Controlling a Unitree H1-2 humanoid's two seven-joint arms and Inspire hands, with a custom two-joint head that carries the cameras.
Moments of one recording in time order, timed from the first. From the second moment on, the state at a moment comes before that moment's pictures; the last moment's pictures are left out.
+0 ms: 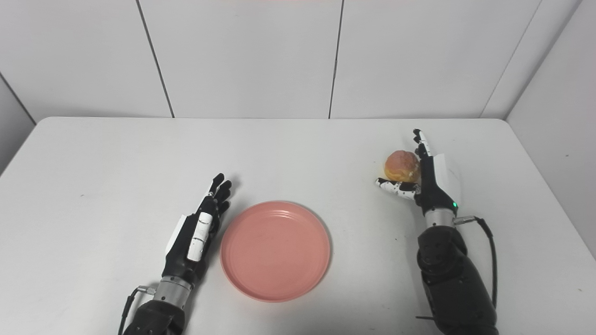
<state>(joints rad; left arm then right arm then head) -0.08 -0.01 -0.12 0.00 0.00 -0.06 -0.11 -0.43 -0.24 0.01 0.38 -0.45 0.07 -0.23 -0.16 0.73</state>
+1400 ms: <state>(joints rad) -0.07 0.00 -0.12 -0.02 0.01 -0.04 -0.10 -0.43 -0.24 -0.01 0.35 -0.39 0.10 -0.25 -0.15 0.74</state>
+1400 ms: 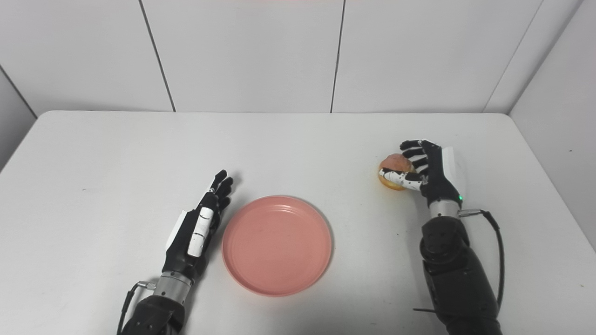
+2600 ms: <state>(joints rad) -0.07 0.00 -0.13 -0.03 0.03 -0.02 -0.10 -0.42 -0.23 0.01 0.45 -0.36 -0.41 -0.33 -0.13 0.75</state>
